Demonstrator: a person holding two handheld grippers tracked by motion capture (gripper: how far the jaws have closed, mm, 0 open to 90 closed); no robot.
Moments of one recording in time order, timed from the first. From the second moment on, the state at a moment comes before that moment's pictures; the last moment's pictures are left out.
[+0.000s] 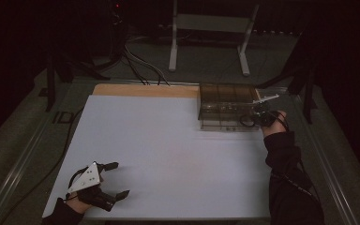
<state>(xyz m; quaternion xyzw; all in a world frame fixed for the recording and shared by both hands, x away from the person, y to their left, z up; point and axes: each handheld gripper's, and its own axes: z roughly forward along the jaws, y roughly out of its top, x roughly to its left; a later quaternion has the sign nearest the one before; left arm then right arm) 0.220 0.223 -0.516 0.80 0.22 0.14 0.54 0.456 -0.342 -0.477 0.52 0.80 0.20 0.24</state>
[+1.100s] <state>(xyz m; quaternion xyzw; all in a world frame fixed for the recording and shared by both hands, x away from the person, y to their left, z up) 0.220 0.223 -0.516 0.80 0.22 0.14 0.54 0.465 -0.335 -0.476 0.54 0.80 0.16 0.21</state>
